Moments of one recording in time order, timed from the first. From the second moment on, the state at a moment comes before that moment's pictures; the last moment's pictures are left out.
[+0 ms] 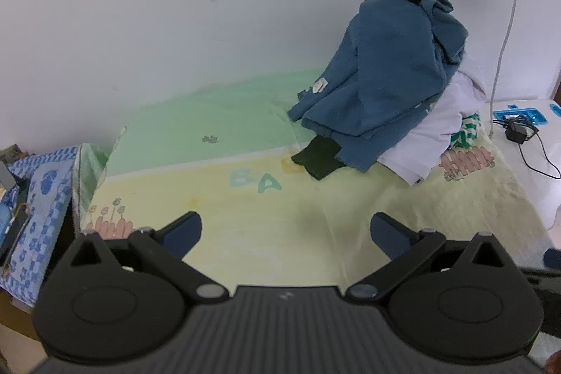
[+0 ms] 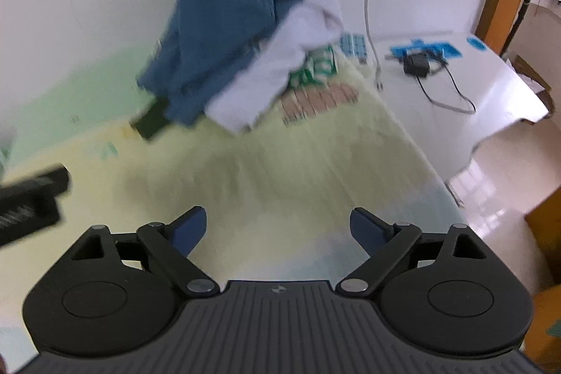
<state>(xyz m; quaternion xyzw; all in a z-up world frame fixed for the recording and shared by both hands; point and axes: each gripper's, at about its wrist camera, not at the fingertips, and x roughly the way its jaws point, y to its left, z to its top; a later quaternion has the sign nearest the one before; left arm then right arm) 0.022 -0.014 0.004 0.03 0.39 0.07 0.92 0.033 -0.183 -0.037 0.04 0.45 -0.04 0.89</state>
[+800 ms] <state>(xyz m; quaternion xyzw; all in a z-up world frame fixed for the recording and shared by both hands) 0.000 -0.001 -0.002 0.00 0.38 0.07 0.92 0.017 -0.163 -0.023 0.01 0.43 -0.03 0.90</state>
